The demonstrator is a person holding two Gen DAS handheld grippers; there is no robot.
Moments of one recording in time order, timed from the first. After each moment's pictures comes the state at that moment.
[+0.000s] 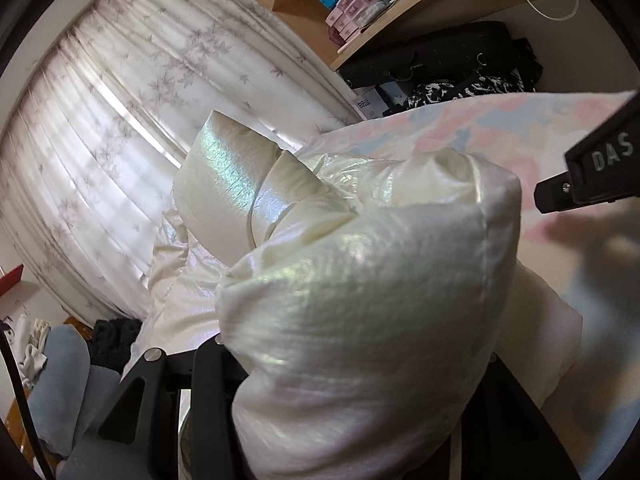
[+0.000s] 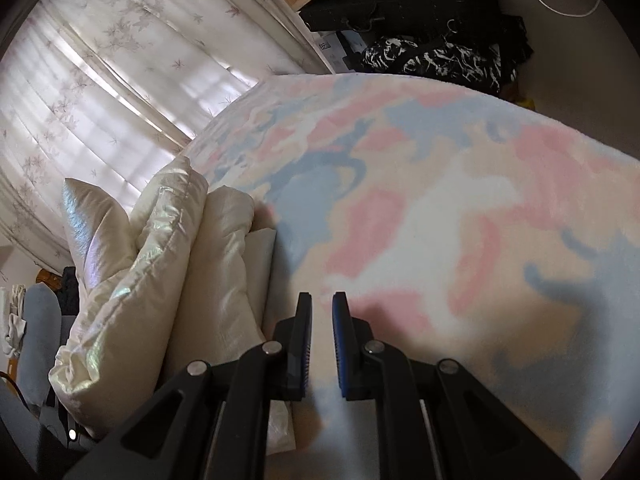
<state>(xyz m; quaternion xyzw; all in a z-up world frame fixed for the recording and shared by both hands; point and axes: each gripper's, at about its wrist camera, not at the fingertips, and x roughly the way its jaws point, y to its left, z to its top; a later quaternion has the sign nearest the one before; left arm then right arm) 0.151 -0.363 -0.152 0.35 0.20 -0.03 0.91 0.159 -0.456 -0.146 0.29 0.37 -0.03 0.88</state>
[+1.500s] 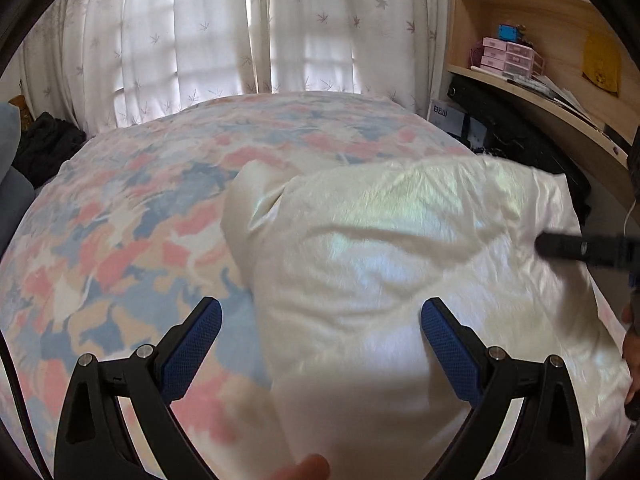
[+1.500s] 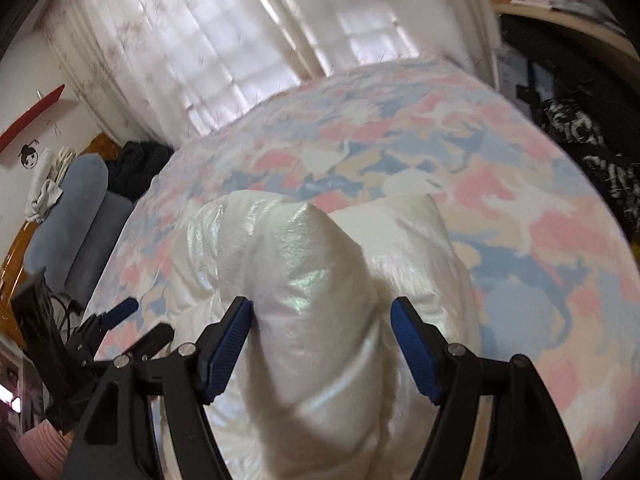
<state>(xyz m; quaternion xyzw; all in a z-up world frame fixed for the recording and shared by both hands) 0.299 -0.071 -0.061 -0.01 0.36 -0.06 0.93 0.310 -0.314 -0.046 0.11 0.42 0.19 0.88</state>
